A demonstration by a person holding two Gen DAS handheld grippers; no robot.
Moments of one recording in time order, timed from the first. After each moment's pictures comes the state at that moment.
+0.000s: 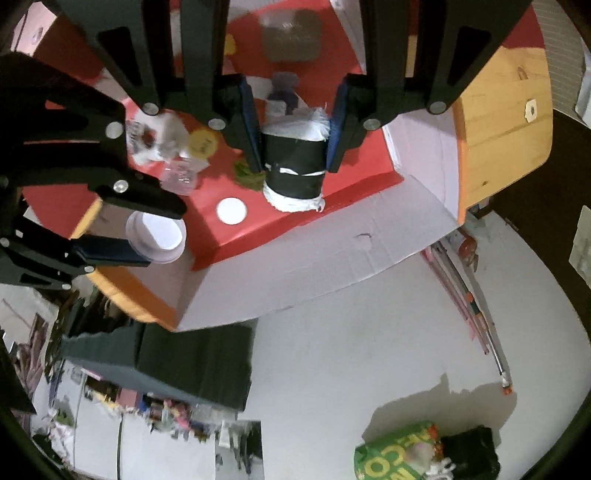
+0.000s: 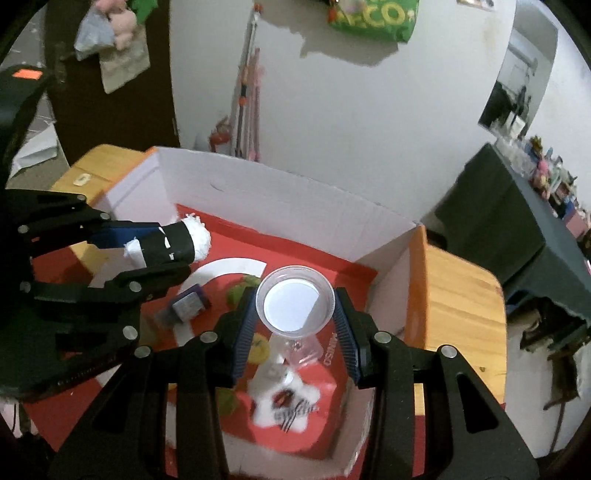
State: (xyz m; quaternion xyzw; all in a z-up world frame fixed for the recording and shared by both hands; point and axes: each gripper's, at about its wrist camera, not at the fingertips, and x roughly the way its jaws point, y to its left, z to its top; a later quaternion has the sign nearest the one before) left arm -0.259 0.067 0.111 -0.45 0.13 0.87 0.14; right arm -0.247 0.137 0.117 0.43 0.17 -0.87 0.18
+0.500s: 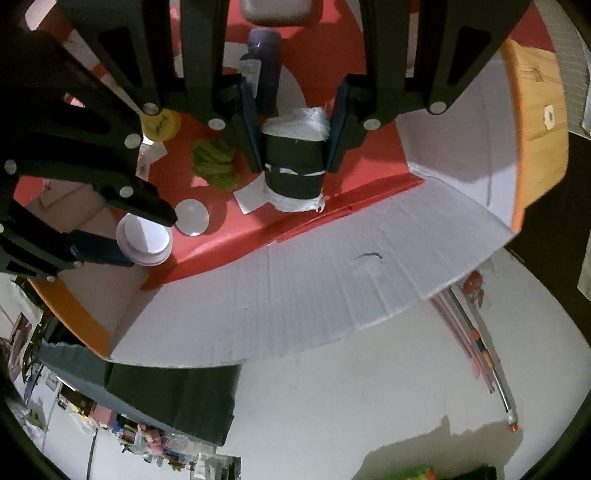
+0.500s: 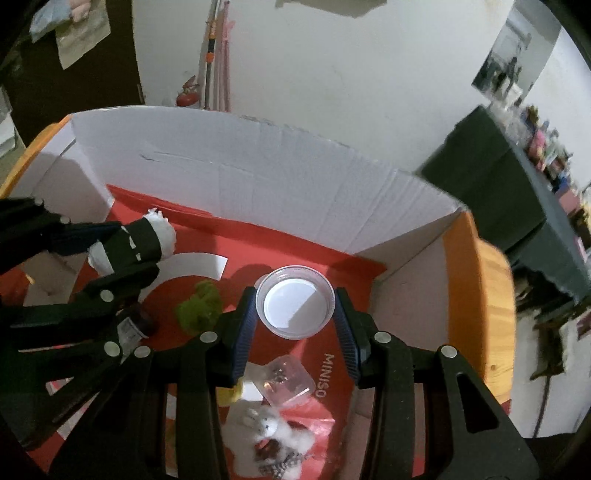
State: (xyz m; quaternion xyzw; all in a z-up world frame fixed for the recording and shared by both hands) left arm -0.306 0.062 0.068 -0.52 0.11 0.84 0.12; right arm -0.291 0.132 0.066 0.50 0.17 -0.84 0.13
